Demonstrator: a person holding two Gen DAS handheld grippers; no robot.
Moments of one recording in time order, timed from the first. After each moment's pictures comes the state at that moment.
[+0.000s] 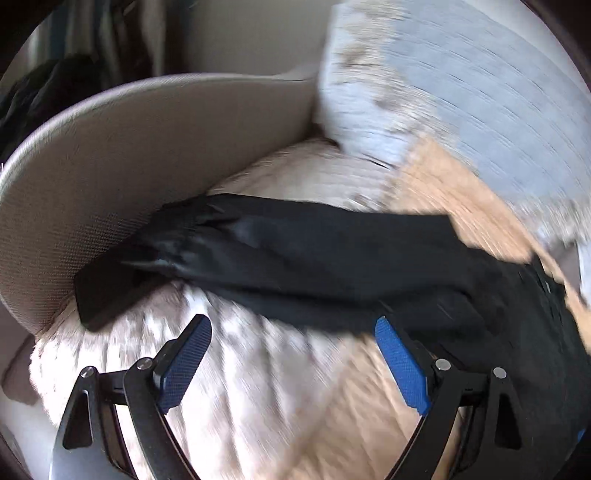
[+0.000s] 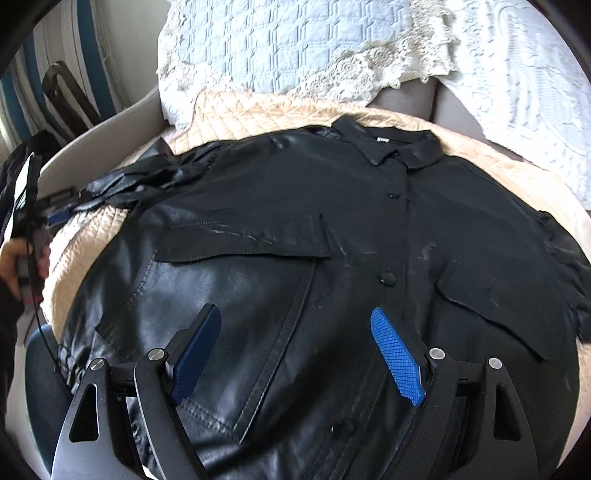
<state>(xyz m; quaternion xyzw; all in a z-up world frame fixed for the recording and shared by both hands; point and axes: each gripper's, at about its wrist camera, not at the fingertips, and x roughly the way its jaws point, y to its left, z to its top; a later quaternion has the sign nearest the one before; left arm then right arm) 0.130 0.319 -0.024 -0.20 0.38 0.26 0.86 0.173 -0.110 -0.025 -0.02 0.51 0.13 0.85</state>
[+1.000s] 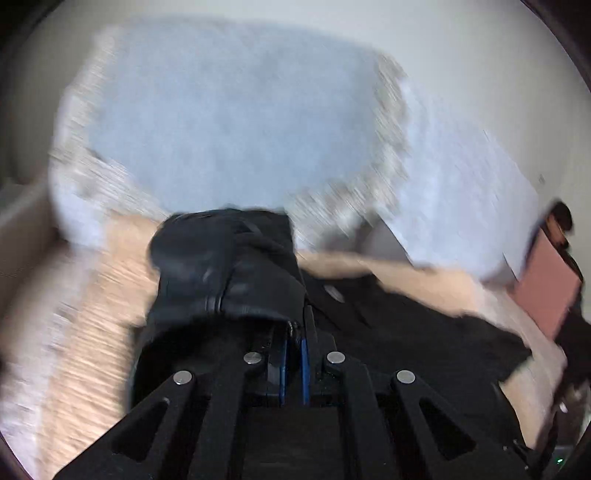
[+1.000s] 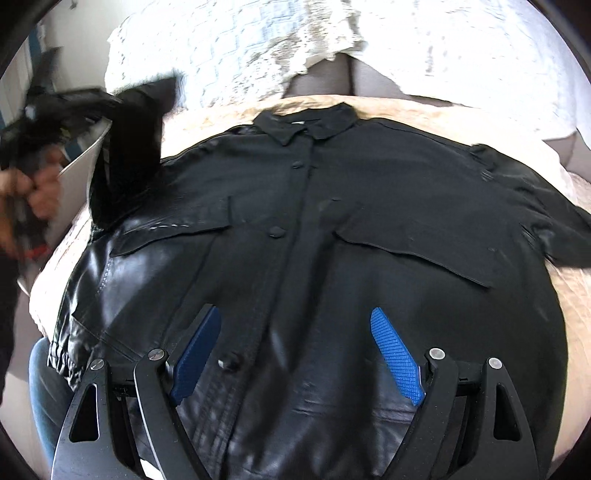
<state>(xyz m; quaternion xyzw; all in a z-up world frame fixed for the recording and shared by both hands) 0.239 0.047 0.079 -0.11 0.31 -0.07 0.94 0.137 -0.213 -0.019 0.05 0.51 0.06 0.86</state>
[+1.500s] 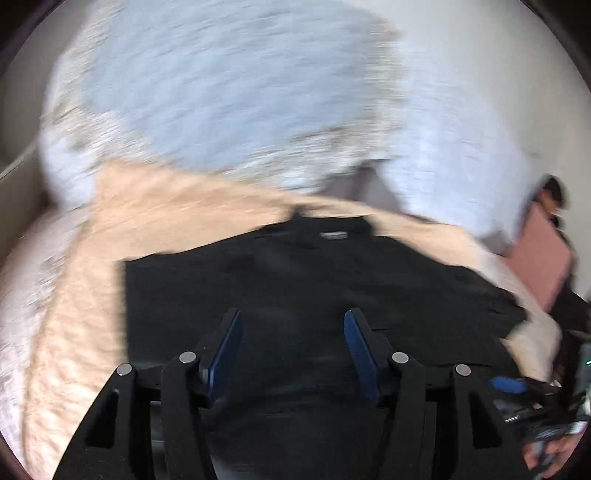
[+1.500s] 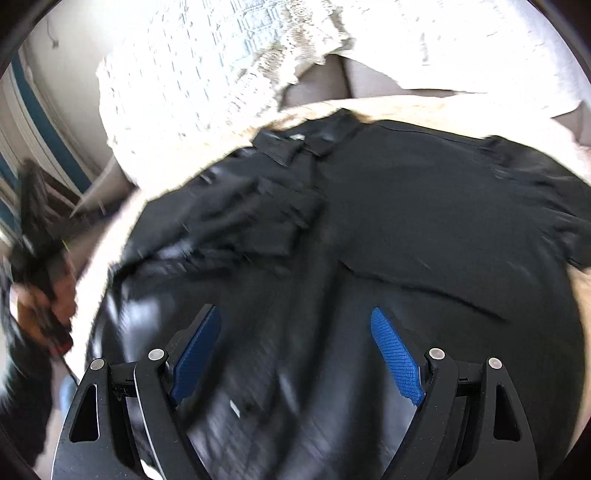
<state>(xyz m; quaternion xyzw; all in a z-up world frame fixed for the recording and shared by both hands) 0.205 0.079 0.040 -0.12 0.36 -0.06 0.92 0.183 -0.228 -0.021 0.14 0.50 0.09 0.85</state>
